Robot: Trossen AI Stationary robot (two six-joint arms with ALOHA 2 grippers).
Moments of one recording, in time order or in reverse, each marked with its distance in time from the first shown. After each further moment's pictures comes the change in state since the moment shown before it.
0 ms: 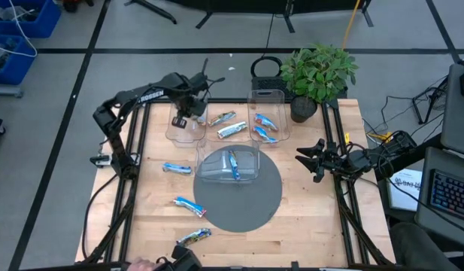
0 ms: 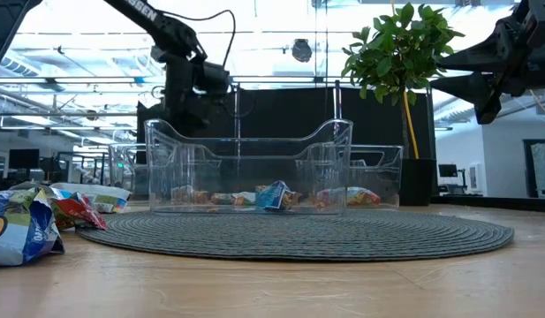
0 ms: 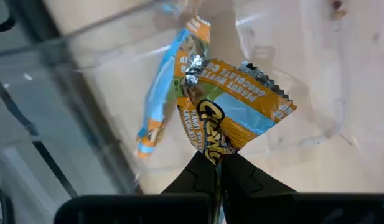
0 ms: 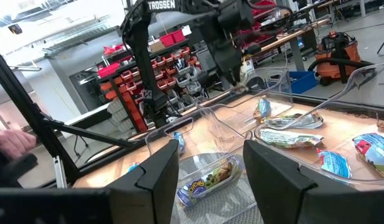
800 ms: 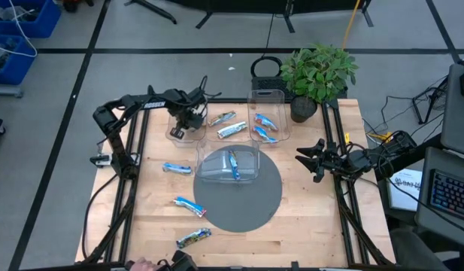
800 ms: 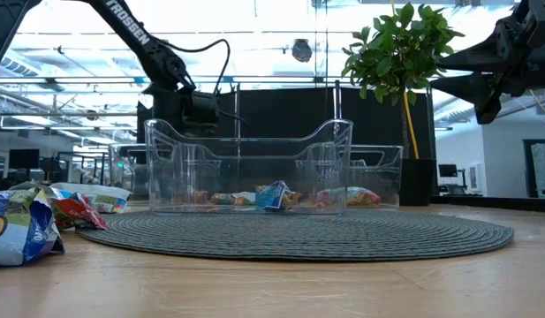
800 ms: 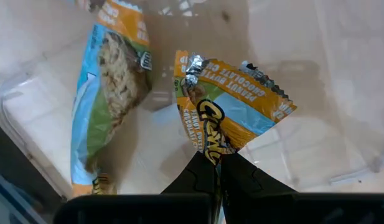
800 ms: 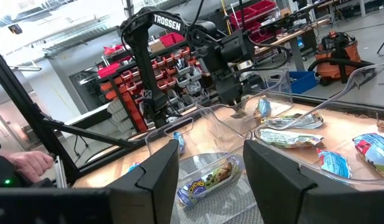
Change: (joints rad) left arm 0.006 0.000 -0.313 0.310 0.024 0.115; right arm 0.000 0.000 0.000 0.000 0.000 0.000
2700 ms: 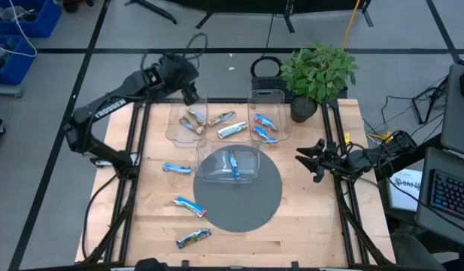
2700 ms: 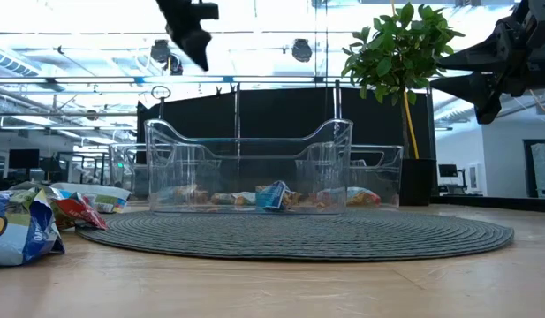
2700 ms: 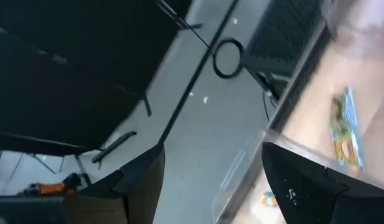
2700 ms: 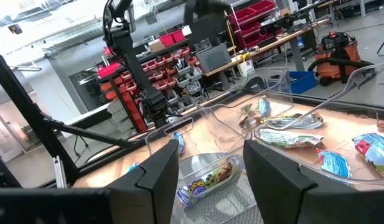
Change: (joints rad) left arm -0.165 -0.353 0.422 0.021 -0.436 -0.738; right arm 0.000 0.000 0.000 0.000 0.000 0.000
